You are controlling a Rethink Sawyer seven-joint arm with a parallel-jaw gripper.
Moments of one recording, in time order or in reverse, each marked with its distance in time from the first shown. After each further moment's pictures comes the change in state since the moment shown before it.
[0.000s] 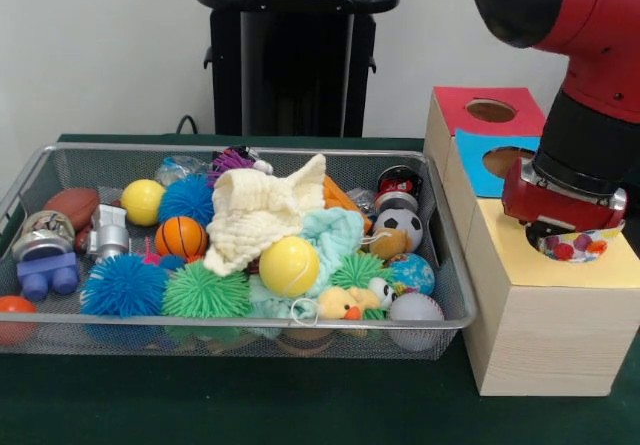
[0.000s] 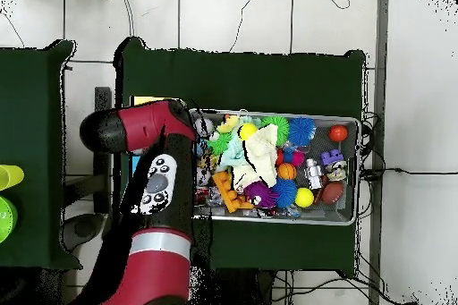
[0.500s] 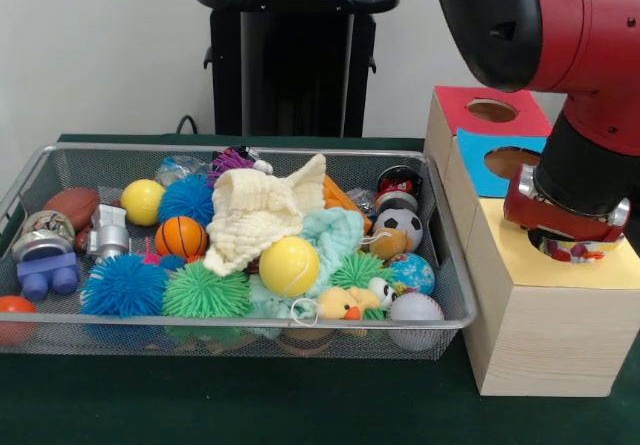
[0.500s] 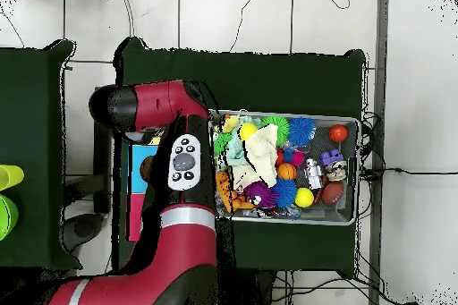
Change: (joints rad) arm -0.077 0.055 0.090 -0.123 0.046 0.259 0.000
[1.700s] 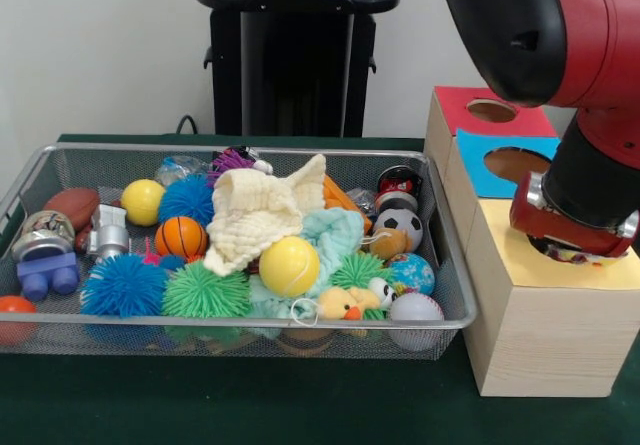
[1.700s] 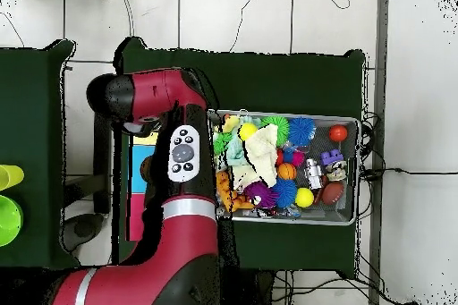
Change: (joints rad) arm -0.002 0.038 0.014 -0.113 -0.066 0.073 0.000
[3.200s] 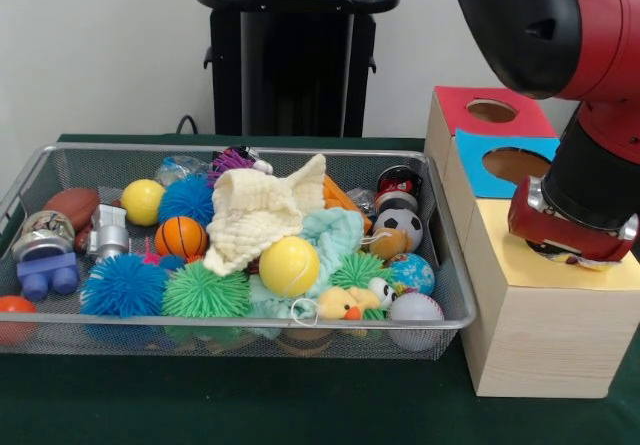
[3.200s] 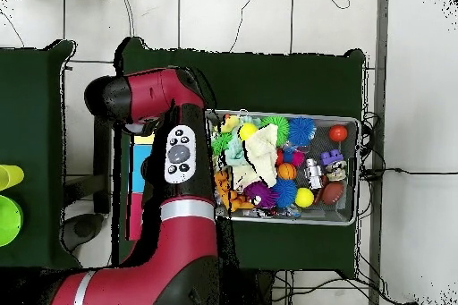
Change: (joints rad) arm -0.002 -0.008 0.011 0.000 -0.043 -0.022 0.000
